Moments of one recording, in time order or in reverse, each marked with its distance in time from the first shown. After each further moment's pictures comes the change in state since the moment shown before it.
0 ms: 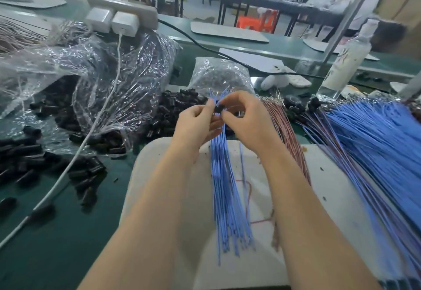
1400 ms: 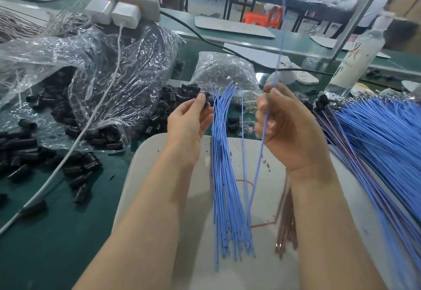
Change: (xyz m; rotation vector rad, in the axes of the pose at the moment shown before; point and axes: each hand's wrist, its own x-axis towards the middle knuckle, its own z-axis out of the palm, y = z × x) left_hand 0.007 -0.007 -0.005 -0.452 0.158 -0.043; right_hand -0.019 0.013 -0.036 1.283 -0.249 0.142
